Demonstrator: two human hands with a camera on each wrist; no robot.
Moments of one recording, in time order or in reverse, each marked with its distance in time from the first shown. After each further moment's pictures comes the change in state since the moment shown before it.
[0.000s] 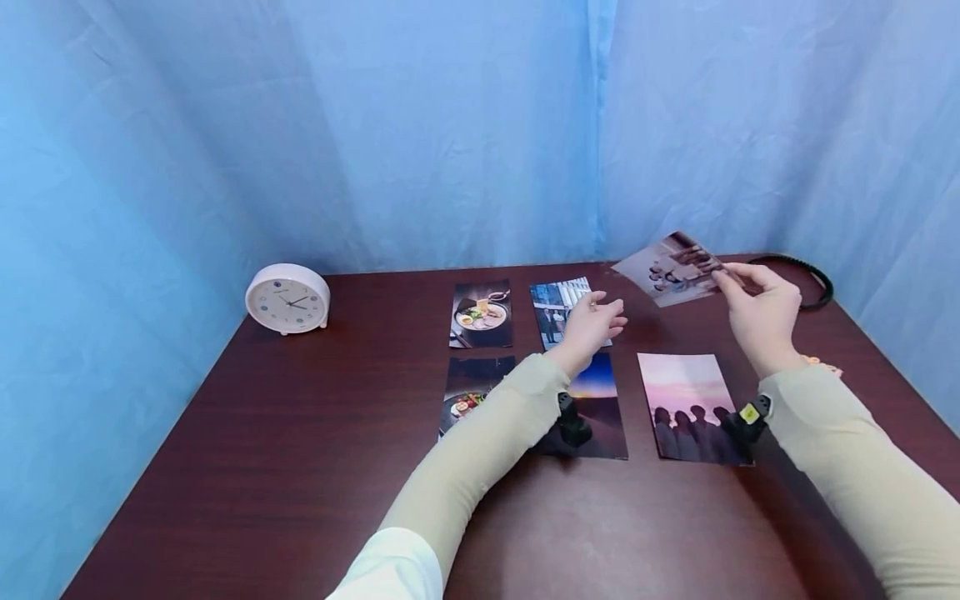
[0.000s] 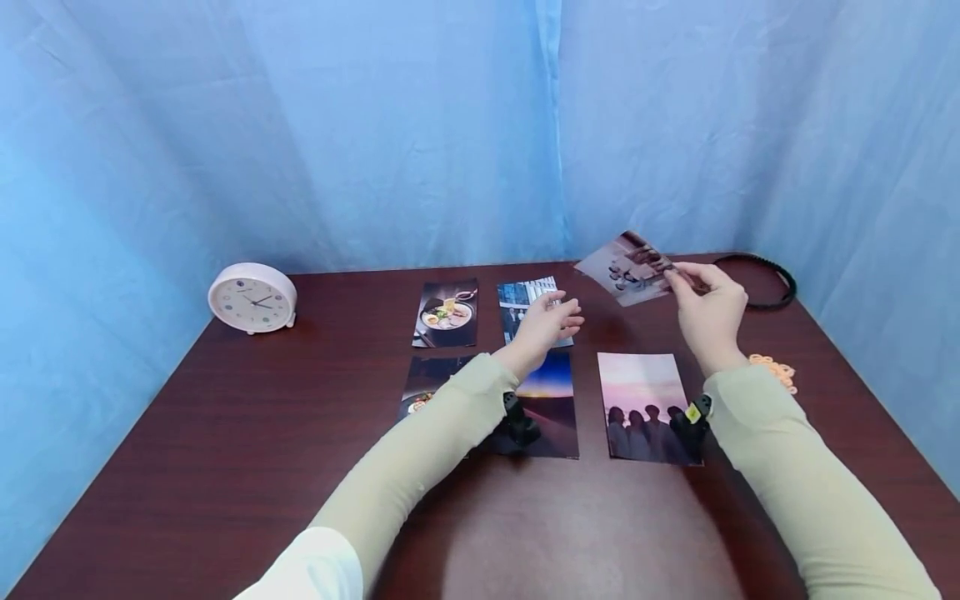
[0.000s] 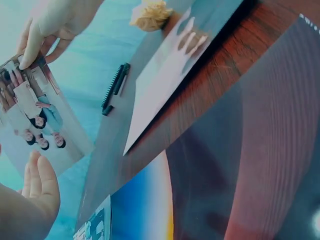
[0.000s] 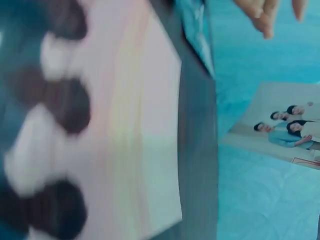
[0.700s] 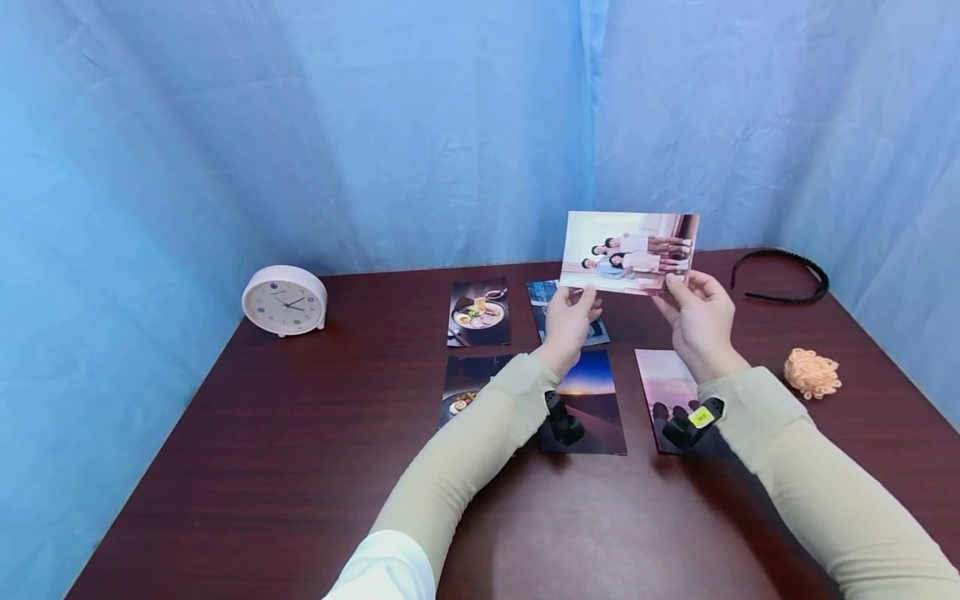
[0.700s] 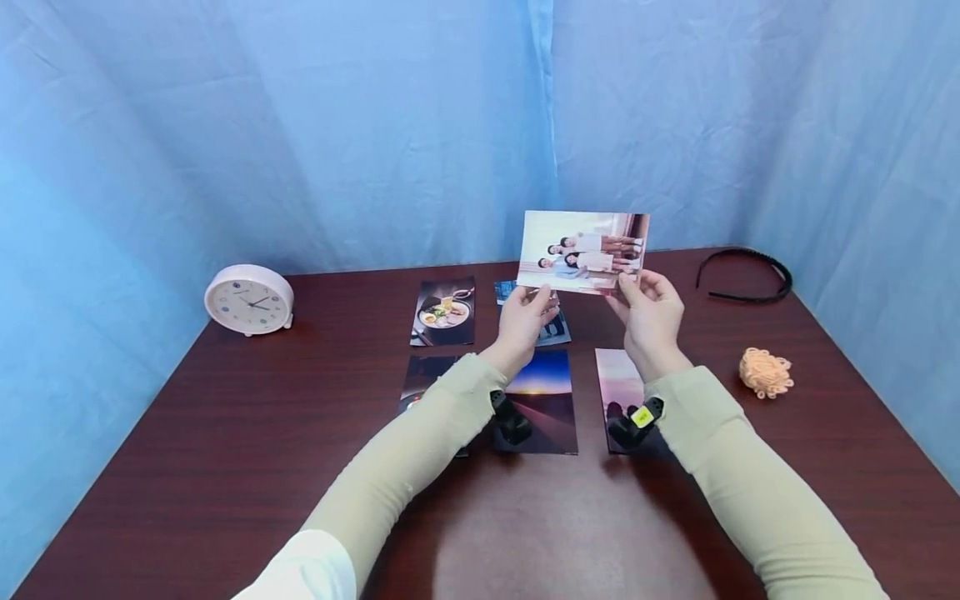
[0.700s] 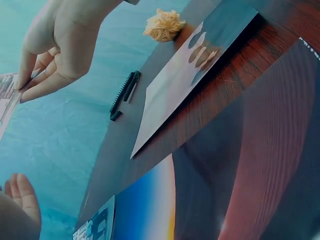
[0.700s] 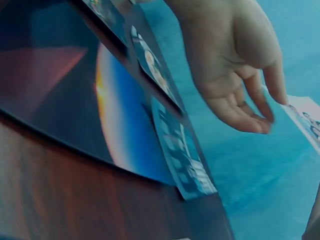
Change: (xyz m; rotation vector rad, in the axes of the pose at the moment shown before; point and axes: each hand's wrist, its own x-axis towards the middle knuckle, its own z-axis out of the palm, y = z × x) left_hand 0.000 0.003 -0.010 -0.122 0.164 0.125; right_hand -0.028 -0.037 0.044 1.051 -0.014 0.616
